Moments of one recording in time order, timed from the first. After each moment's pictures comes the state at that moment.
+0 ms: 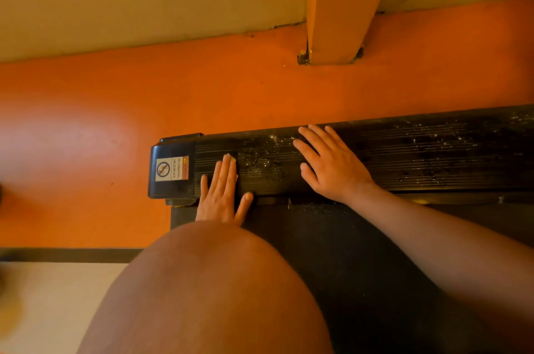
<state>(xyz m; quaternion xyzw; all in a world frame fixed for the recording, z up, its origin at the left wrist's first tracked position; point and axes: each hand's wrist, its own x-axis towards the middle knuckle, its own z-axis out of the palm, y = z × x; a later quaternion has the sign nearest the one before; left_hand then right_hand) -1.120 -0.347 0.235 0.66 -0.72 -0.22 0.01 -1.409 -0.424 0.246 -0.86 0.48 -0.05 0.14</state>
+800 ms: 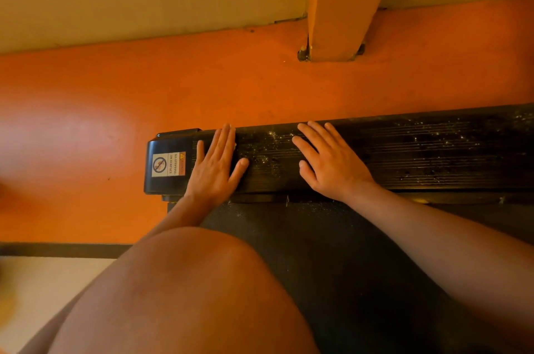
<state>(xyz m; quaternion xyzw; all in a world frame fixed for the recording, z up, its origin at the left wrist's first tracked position) -1.112 -0.415 0.237 0.62 -0.76 -0.20 -0.04 -1.409 -0.424 0.242 -0.86 0.48 -0.05 0.14</state>
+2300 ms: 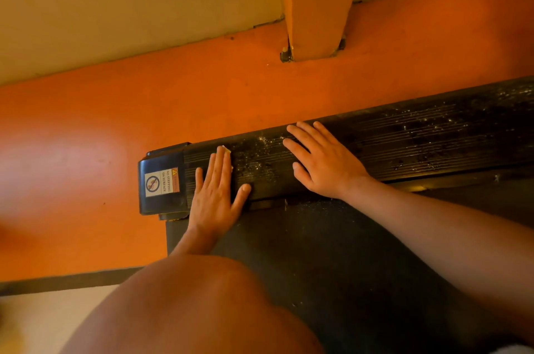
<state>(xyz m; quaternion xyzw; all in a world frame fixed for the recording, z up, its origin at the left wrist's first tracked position) -1.123 -0.380 0.235 0.63 -0.75 -0.20 -0.03 -1.408 -0.424 0.244 -0.86 0.48 -0.04 0.13</state>
